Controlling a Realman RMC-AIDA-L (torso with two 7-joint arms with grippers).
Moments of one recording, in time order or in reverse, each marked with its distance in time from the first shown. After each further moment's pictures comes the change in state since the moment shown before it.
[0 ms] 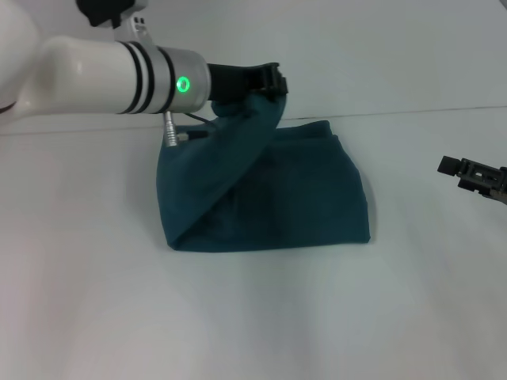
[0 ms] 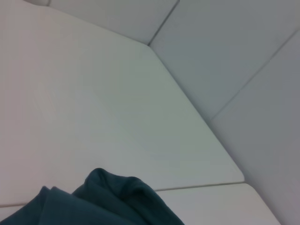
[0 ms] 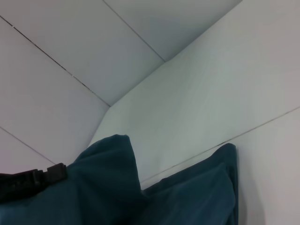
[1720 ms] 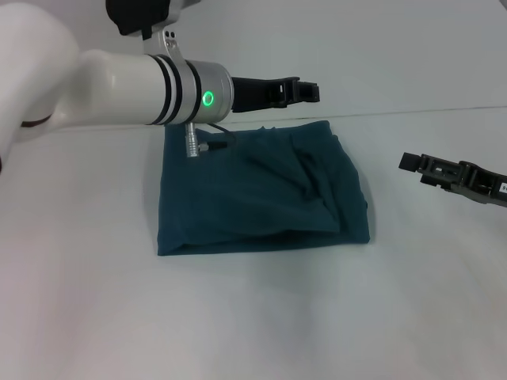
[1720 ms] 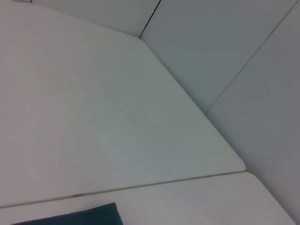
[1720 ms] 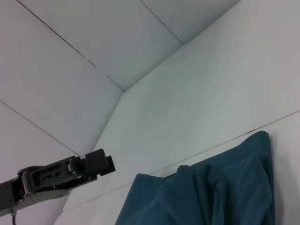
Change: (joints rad) left arm -0.040 0.005 0.097 -0.111 -0.093 -0.108 0.080; right arm 0.068 0.019 -0.046 0.040 0.000 0.034 -0.002
